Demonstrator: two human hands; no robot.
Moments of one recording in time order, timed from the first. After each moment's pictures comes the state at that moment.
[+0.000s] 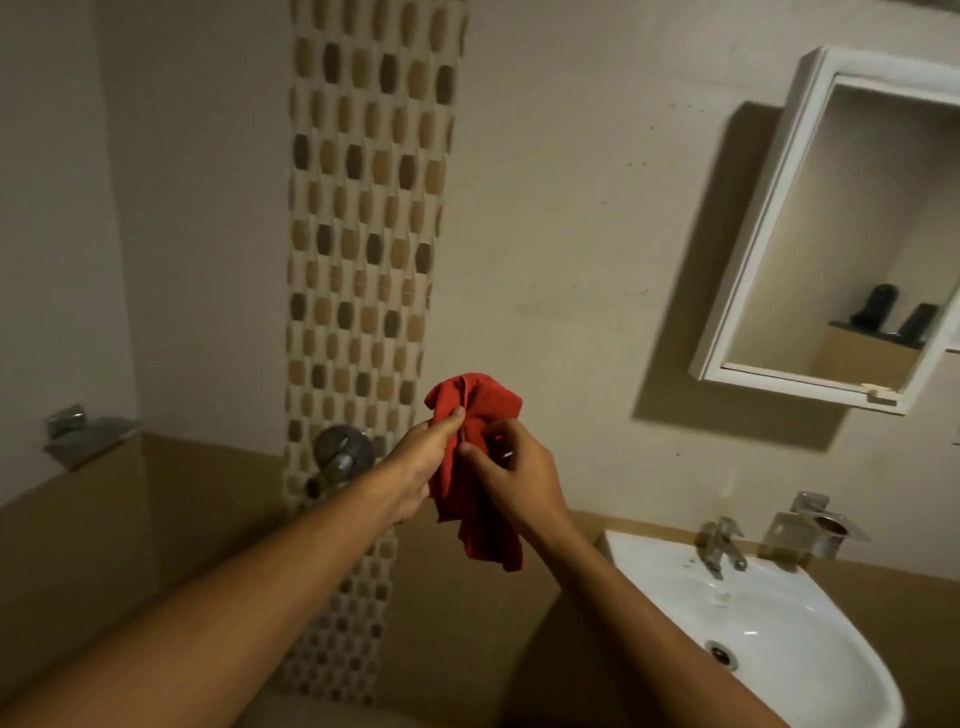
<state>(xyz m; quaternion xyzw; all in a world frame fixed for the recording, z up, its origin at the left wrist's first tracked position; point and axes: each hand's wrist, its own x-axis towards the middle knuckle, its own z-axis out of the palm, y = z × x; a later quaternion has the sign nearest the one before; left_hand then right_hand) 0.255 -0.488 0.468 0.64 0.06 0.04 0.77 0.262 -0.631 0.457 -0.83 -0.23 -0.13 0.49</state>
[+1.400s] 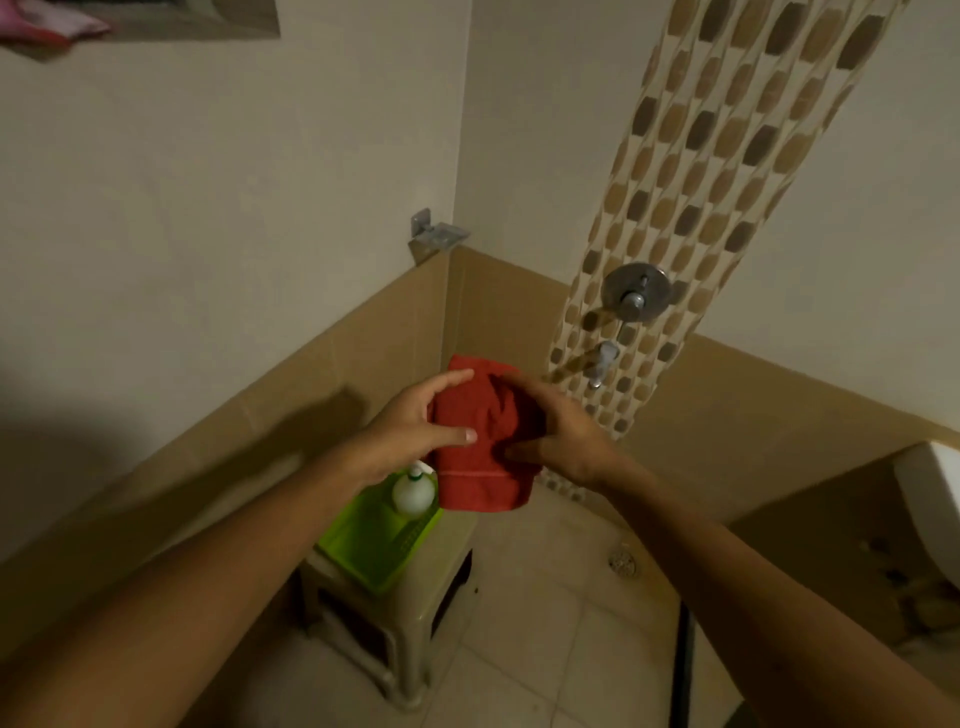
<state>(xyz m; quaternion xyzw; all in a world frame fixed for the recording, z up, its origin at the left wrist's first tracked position) -0.046 -0.117 0.287 0.76 0.12 0.05 0.64 0.080 -0.316 0.325 -0.79 -0.41 0.26 0.39</state>
